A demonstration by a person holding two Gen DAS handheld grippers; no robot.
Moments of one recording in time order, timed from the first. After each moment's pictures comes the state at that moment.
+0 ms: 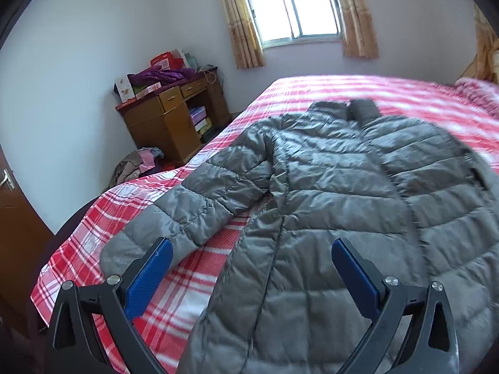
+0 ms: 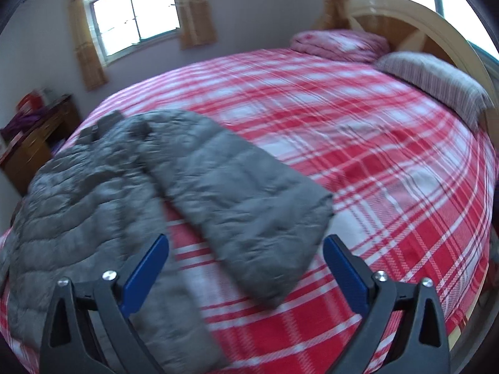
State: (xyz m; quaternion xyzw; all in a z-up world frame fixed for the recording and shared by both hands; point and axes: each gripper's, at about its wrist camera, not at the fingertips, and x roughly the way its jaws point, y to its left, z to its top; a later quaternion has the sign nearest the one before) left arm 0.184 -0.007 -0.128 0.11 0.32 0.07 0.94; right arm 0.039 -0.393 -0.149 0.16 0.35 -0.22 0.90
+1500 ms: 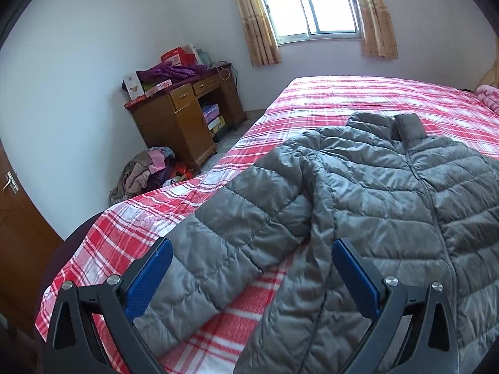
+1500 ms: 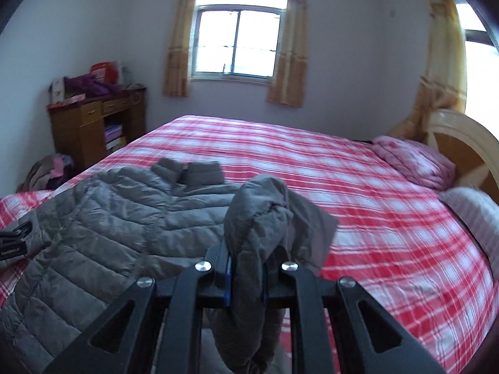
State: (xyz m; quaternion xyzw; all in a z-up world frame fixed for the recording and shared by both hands) left arm 0.274 0.029 -0.111 0.10 0.32 0.09 0.94; right arm 0.173 -0.241 -0.055 -0.06 0.24 -0.08 0.96
